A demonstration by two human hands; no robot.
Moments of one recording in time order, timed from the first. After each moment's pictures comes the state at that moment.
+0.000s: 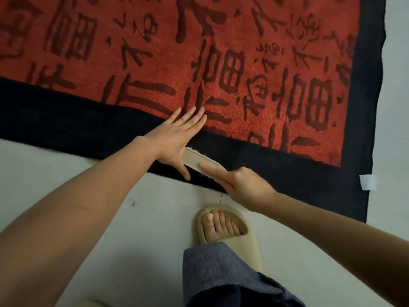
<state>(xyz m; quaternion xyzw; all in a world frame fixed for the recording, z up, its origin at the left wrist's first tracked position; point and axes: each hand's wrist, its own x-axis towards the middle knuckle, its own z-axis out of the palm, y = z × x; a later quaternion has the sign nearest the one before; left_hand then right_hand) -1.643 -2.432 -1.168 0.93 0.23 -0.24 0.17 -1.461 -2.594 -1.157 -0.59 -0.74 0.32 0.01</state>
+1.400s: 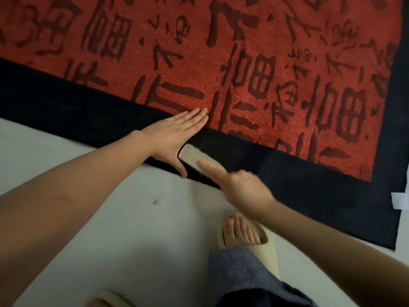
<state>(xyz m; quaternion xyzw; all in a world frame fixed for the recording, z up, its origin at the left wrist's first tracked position) -1.701 -2.406 -1.163 0.93 0.22 -0.25 0.15 -1.522 -2.572 -1.144 -0.62 -0.71 0.31 -0.07</state>
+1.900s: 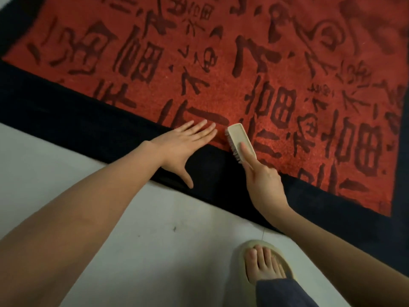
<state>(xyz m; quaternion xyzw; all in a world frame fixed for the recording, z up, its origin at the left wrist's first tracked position) -1.734 -2.370 -1.163 0.93 0.23 -0.21 0.17 -1.529 -2.520 -1.163 -0.76 -0.59 0.25 0.12</state>
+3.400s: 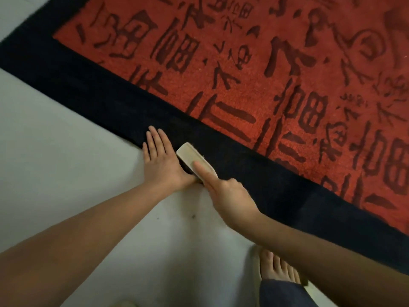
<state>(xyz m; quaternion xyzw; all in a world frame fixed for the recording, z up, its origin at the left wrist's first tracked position) -1.789 -2.463 -1.177 0.65 0.71 -0.12 0.24 -1.629 -2.517 -1.157 -0.62 -0.71 0.33 -0.03</state>
